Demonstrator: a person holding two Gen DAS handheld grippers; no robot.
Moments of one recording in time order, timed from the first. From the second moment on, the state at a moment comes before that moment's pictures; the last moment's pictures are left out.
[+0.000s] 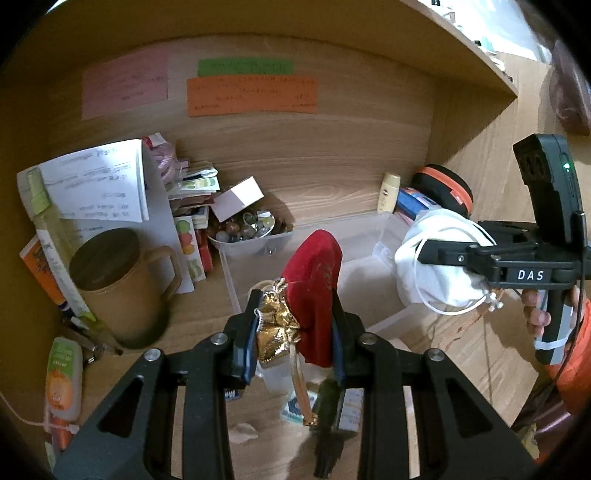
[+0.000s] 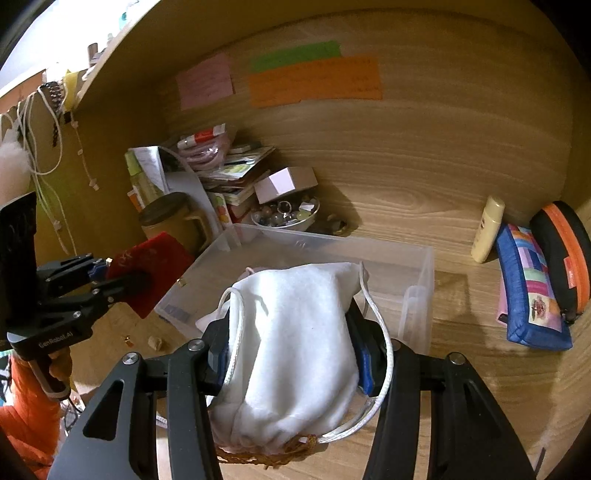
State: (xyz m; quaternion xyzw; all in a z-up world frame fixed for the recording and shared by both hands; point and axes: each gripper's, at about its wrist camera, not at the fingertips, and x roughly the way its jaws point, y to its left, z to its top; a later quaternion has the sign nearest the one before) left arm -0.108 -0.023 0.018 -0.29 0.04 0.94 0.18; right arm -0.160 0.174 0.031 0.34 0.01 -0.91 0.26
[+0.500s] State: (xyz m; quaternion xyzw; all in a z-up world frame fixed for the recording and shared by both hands) left arm -0.146 -0.013 0.008 -0.31 0.03 0.93 0.20; right arm -0.201 0.166 0.011 0.37 0.00 -0.89 0.26
